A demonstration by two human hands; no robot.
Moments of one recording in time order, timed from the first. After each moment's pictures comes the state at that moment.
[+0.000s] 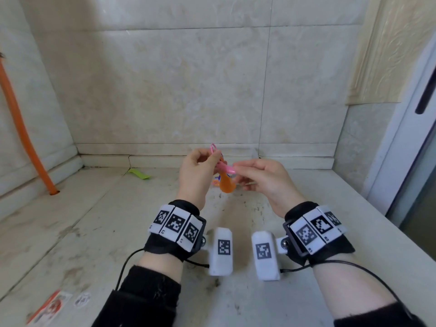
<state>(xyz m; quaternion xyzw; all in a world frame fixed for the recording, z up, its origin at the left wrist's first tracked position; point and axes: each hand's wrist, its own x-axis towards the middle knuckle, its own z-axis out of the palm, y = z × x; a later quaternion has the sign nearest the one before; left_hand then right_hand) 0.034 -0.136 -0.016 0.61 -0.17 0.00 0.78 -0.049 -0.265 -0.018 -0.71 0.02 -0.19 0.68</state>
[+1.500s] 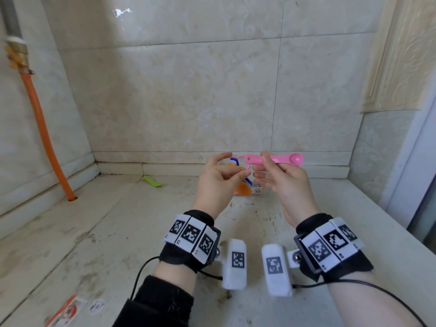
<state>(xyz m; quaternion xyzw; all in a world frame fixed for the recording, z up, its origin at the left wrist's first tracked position) 0.026 -0.136 -0.016 0.73 -0.30 0.11 0.61 -0.038 -0.269 -0.022 -0.60 0.03 -0.34 0.72</state>
